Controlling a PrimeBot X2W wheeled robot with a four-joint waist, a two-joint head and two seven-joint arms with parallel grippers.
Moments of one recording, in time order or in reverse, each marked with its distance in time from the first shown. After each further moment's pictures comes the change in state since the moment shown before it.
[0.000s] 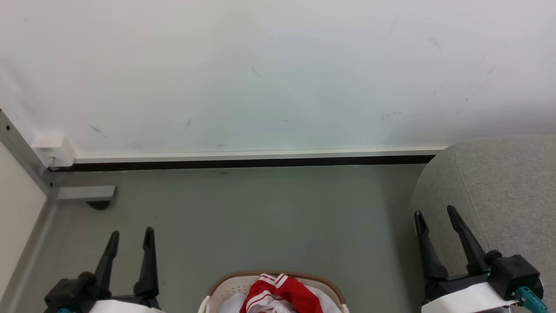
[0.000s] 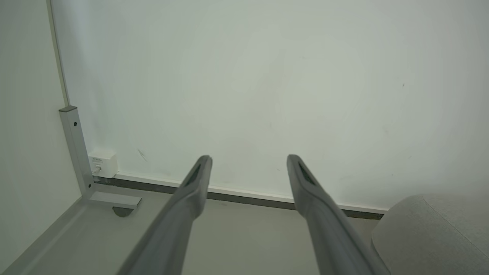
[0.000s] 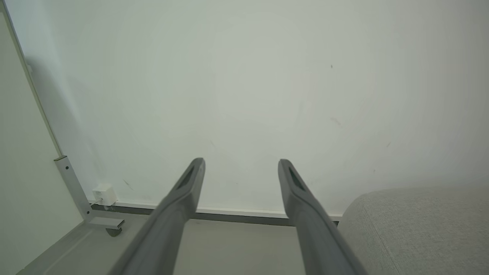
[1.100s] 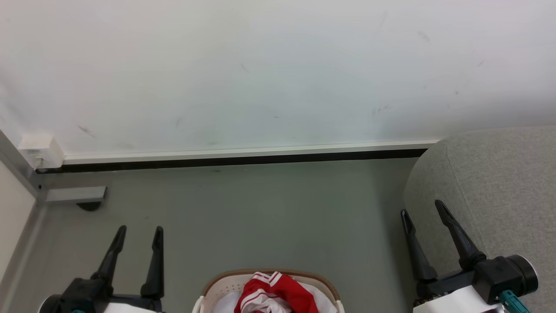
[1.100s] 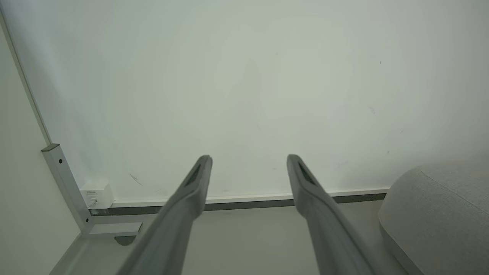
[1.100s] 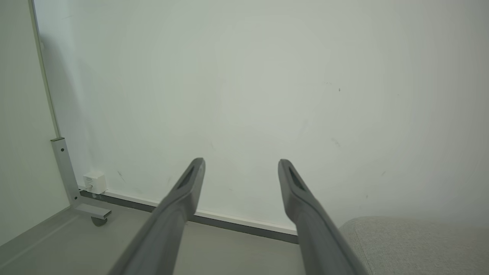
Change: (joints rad) left arm 0.000 -0.002 0.006 -0.012 0.177 -0.015 -0.048; right arm -0.011 0.001 0.030 -0.017 -0.147 0.000 -0.046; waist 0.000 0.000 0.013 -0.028
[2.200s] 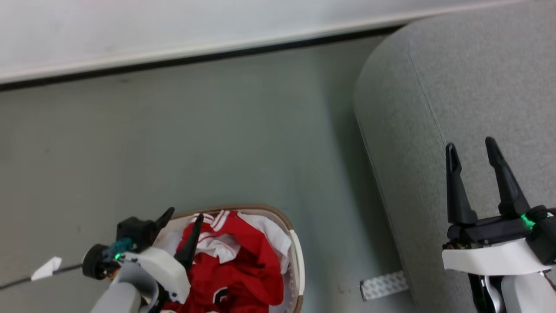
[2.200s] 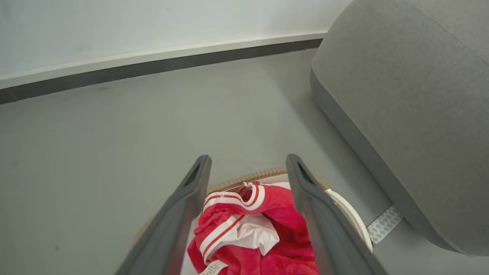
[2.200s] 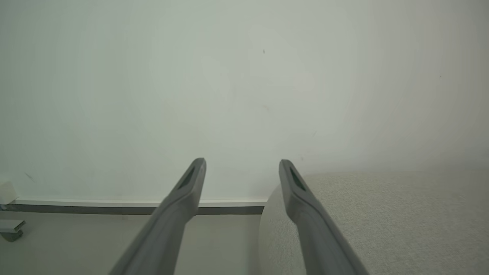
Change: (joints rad) left arm -0.342 0.175 -0.369 0.469 -0.216 -0.011 0.079; right arm -0.123 -0.001 -0.102 -0.113 0.077 0.000 -0.002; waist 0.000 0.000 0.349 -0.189
